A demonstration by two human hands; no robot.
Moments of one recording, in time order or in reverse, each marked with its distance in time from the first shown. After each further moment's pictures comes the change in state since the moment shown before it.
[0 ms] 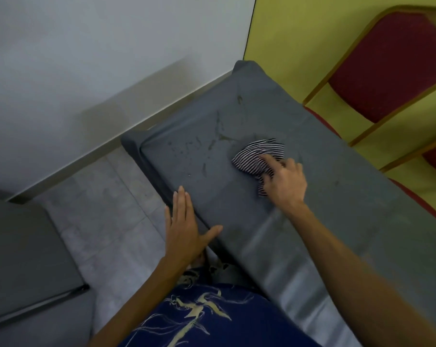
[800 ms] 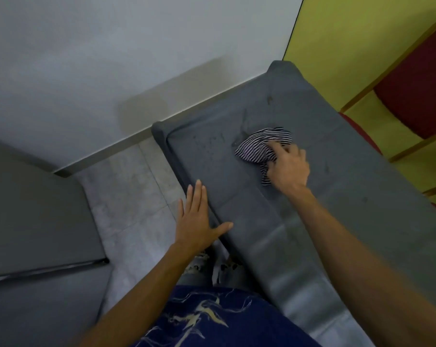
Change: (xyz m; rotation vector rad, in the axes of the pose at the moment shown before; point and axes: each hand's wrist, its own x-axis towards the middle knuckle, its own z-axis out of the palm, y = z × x) left_hand -0.002 0.007 -0.010 0.041 -0.087 -0.100; right_hand 0.043 -0.033 0.012 0.037 -0.107 -0.106
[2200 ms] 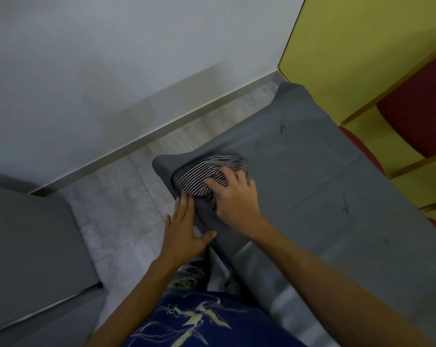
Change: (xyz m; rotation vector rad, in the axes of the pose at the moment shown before) left_hand 0.092 -0.073 -0.051 -0.343 -0.070 -0.017; right_hand 0.026 -0.142 0.049 -0.100 -0.043 -0.434
